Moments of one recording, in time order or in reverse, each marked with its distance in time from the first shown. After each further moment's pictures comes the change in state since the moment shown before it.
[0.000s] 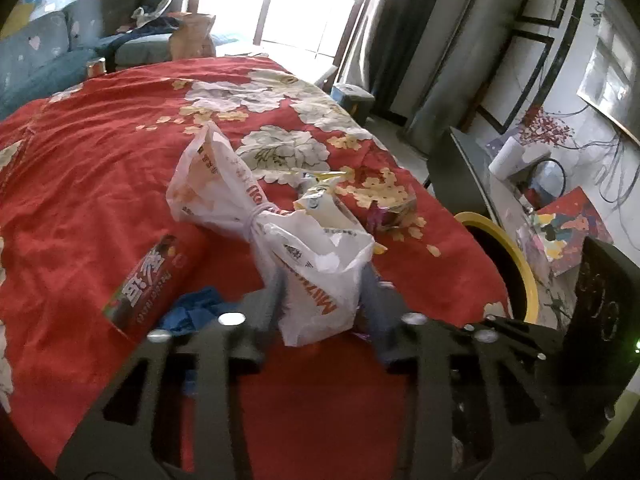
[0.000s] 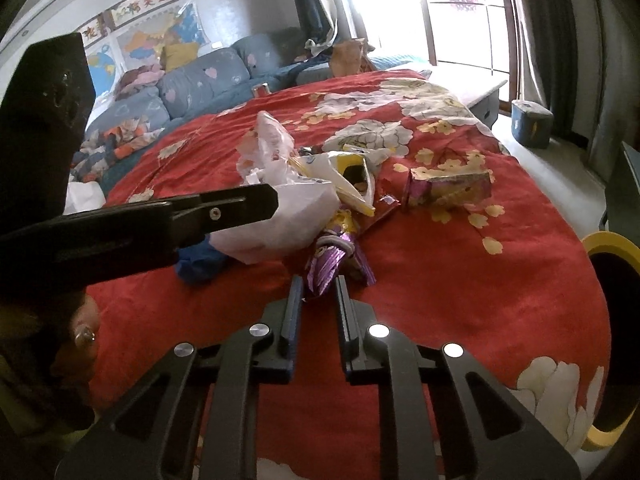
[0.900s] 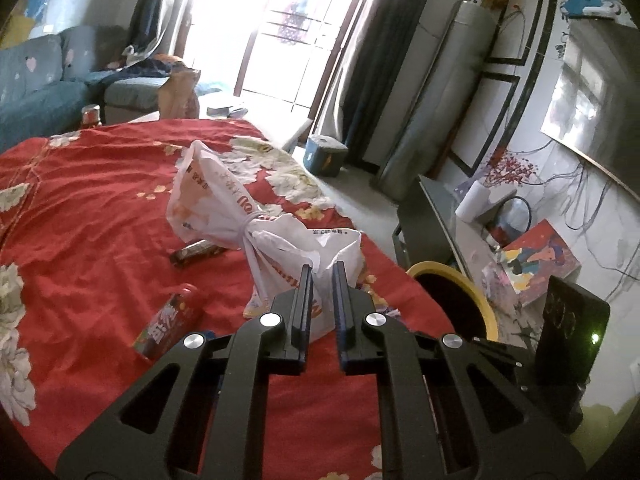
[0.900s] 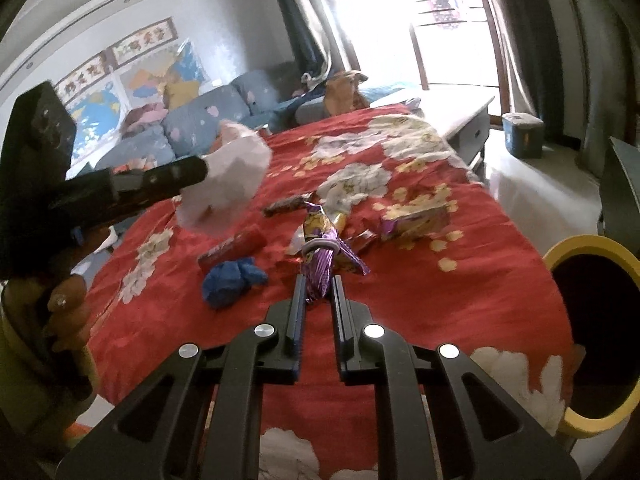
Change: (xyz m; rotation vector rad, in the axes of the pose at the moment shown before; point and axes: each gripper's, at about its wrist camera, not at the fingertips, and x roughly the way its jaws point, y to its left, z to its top) left arm -0.070 -0.017 0.020 0.015 -0.184 -0.100; right arm -0.065 -0.016 0.005 0.062 -0.127 0.024
